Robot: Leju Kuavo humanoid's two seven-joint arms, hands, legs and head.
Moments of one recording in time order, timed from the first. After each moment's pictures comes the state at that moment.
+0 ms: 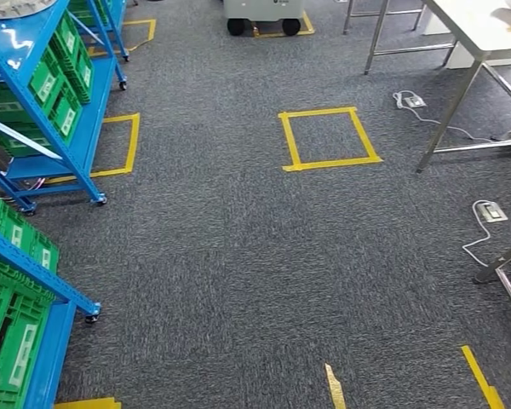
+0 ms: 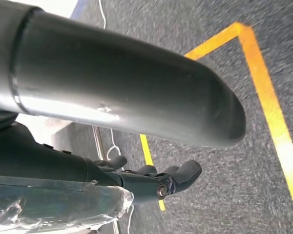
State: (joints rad) left arm 0.25 -0.33 0.86 -1.00 -1.54 -0.13 0.04; right arm 0.47 0.05 -0.07 -1.06 1.48 0.25 0.08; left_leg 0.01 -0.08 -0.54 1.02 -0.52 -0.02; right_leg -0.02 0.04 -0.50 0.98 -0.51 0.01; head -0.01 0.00
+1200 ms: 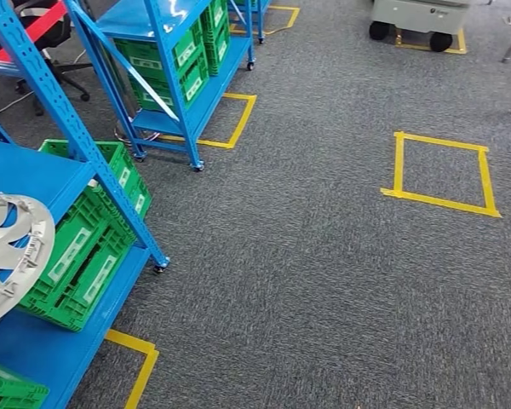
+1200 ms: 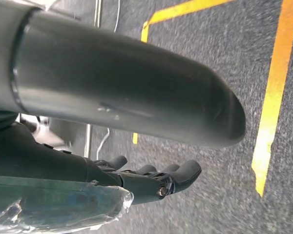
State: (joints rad) left arm 0.21 -0.01 -0.01 -0.51 -1.53 0.06 0.16; right arm 0.32 -0.34 0.78 -0.99 0.67 0.02 0.46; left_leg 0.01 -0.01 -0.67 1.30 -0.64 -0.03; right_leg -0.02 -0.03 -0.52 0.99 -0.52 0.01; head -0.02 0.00
